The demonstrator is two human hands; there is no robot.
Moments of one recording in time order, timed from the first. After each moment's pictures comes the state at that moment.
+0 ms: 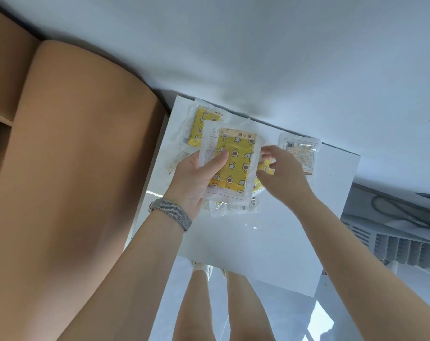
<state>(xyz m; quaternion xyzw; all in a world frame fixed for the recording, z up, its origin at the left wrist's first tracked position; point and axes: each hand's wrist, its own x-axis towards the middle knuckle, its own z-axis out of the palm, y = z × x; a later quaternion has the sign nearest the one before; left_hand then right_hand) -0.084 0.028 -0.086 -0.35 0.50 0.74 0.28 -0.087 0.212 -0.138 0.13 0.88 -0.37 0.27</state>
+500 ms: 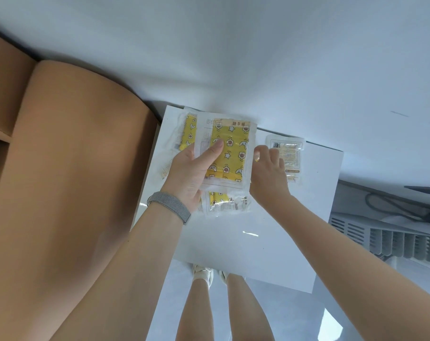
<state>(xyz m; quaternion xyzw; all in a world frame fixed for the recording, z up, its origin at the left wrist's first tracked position) -0.092 0.040 -0.069 -0.31 0.49 0.77 0.27 -0.072 0.203 -0.161 -0.03 0.98 -0.09 0.19</state>
